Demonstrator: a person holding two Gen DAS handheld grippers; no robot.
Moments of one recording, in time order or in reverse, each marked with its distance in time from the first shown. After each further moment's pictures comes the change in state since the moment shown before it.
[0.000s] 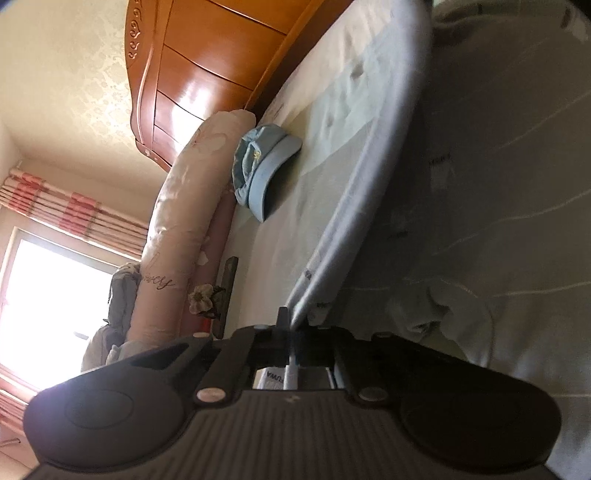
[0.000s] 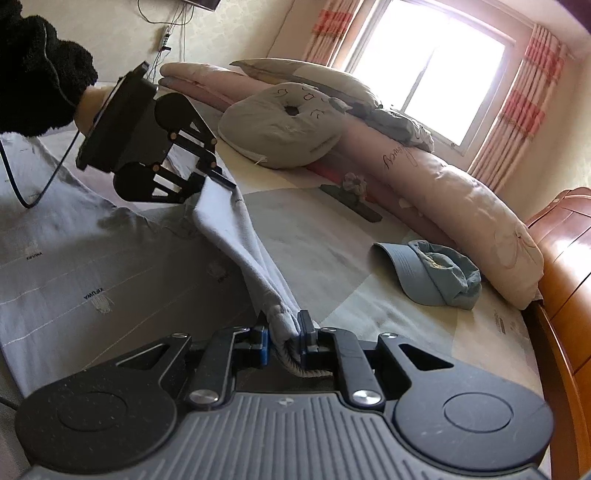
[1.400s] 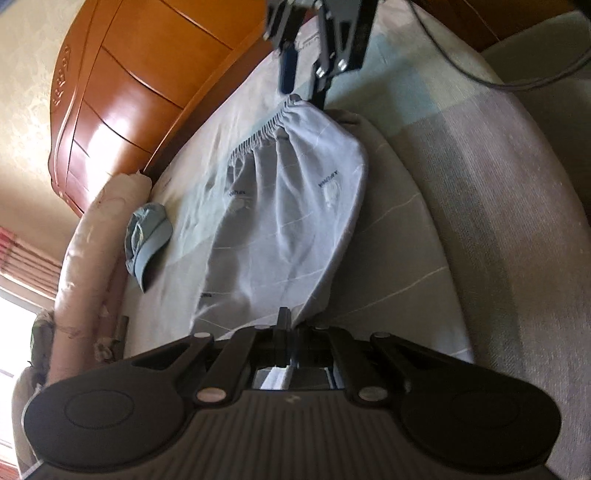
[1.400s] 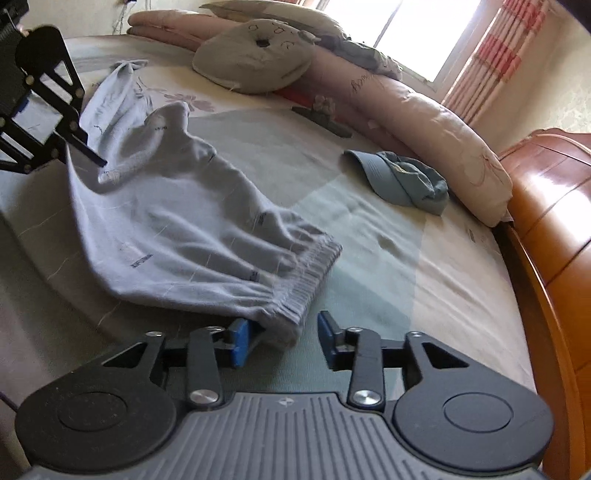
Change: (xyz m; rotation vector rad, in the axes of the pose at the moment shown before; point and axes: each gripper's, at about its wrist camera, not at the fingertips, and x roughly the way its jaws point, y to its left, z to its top) left arm -0.135 -0.075 0.060 -0.013 -0.121 -0.336; right arm -0.054 0.014 -0.063 0.087 0.220 -0.095
